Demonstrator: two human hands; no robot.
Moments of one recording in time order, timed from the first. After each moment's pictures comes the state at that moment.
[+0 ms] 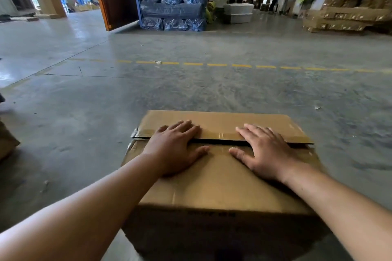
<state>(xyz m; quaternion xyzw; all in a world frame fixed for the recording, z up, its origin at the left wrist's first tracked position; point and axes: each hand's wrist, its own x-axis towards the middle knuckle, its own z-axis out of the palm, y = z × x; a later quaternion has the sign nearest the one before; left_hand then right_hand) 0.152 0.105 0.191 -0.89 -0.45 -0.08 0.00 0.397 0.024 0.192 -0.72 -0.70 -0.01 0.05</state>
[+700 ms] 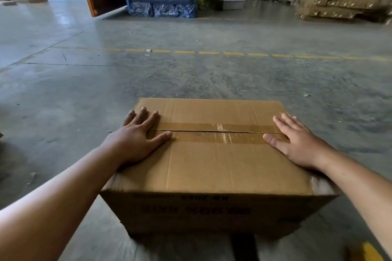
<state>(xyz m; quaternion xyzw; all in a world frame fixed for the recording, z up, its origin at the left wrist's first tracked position) 0.098 0.118 0.176 -0.80 -0.58 -0.02 -0.15 0.479 -0.017 0.186 -0.81 -0.57 0.13 0.07</state>
